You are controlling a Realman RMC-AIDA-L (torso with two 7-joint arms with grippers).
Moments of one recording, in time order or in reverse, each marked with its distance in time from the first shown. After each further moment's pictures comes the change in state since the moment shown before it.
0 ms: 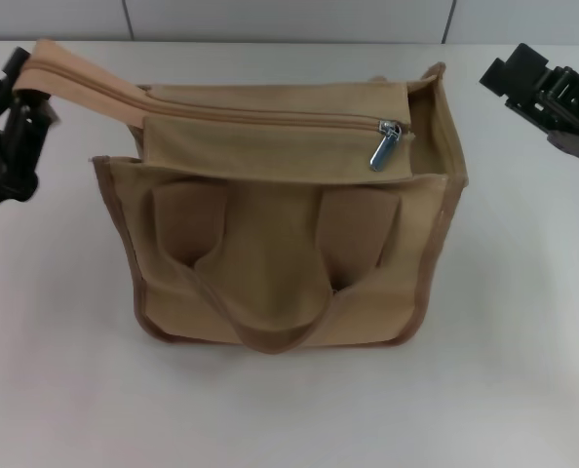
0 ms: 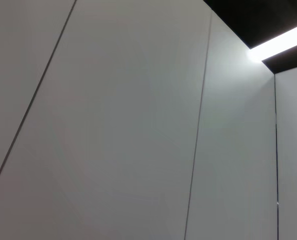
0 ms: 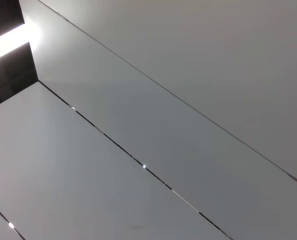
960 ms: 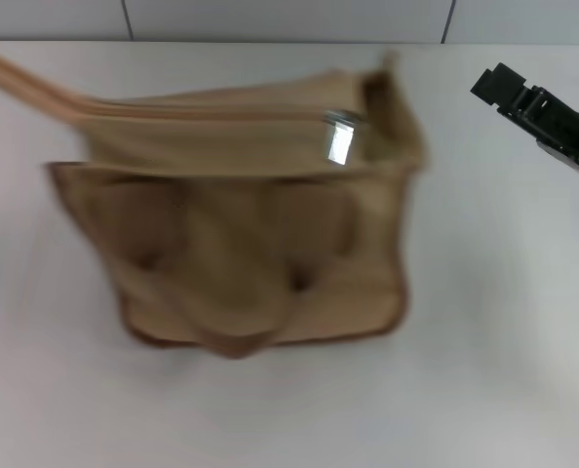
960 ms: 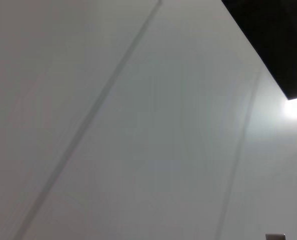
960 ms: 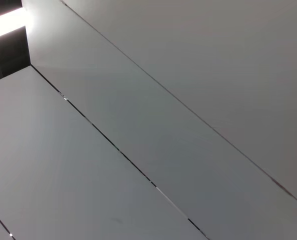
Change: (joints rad) left arm 0.042 0.025 -0.100 0.104 -0.097 0.046 -0.400; right arm -0.008 0.015 -0.004 0.002 -0.012 0.032 -0.119
